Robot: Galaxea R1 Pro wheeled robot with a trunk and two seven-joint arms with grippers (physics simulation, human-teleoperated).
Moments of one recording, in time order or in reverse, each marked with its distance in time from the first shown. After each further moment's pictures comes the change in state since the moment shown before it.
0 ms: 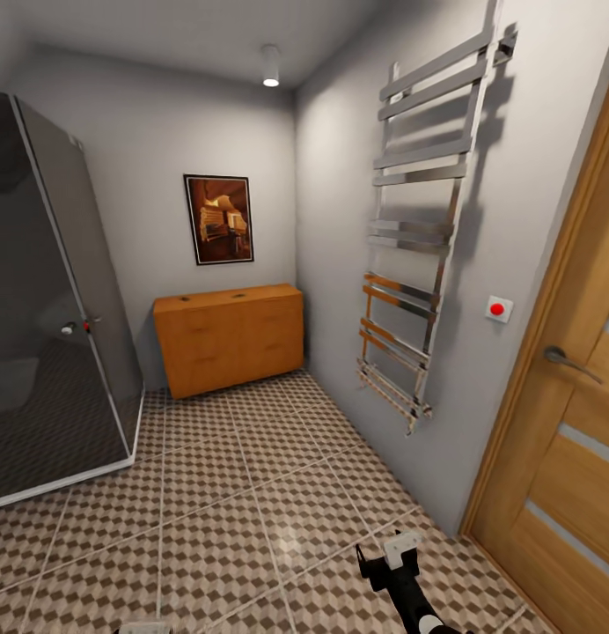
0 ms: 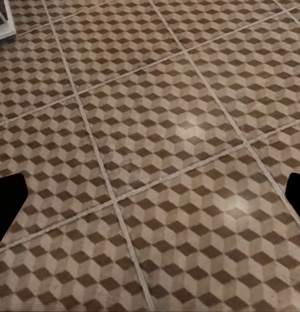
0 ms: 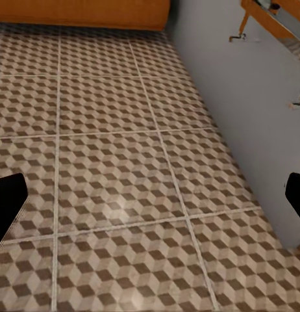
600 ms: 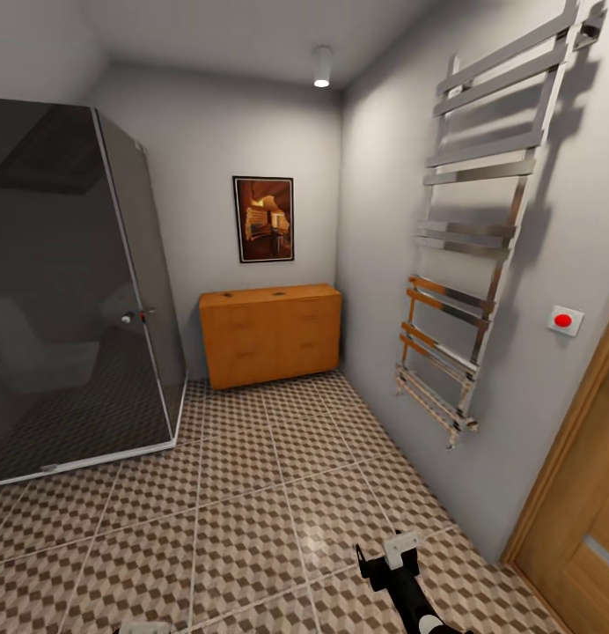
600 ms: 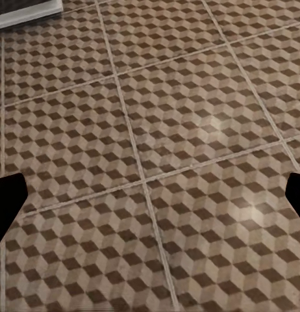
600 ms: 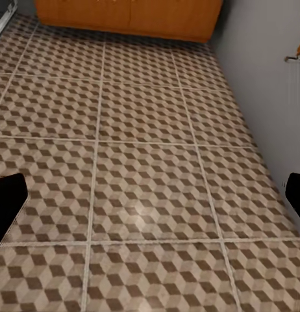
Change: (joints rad) left arm 0.000 0.000 0.000 0.000 0.000 0.000 0.000; right arm 0.000 0.000 0.001 0.000 0.000 0.000 0.000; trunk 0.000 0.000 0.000
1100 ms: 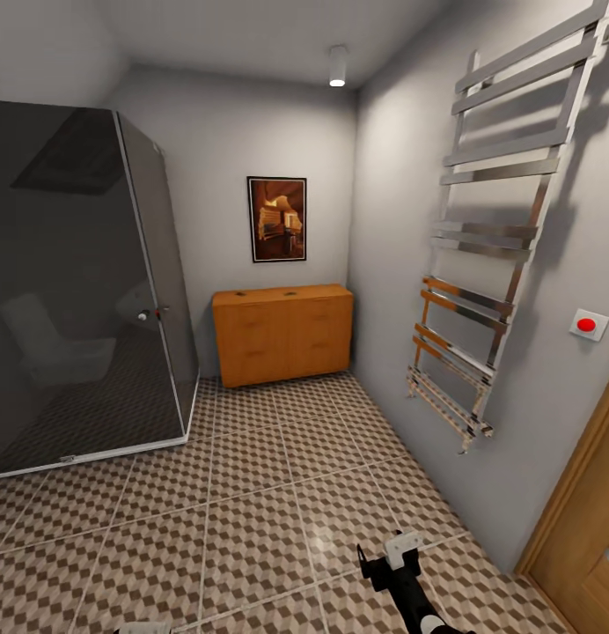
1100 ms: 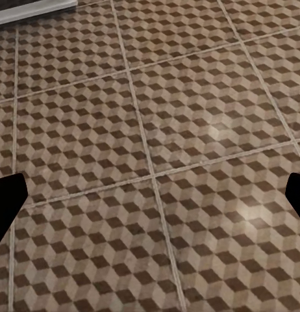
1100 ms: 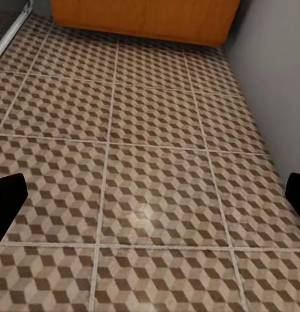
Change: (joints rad) left arm 0.000 0.000 0.000 0.000 0.000 0.000 0.000; right arm 0.000 -0.005 0.000 0.001 0.001 -0.001 0.004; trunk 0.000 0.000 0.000
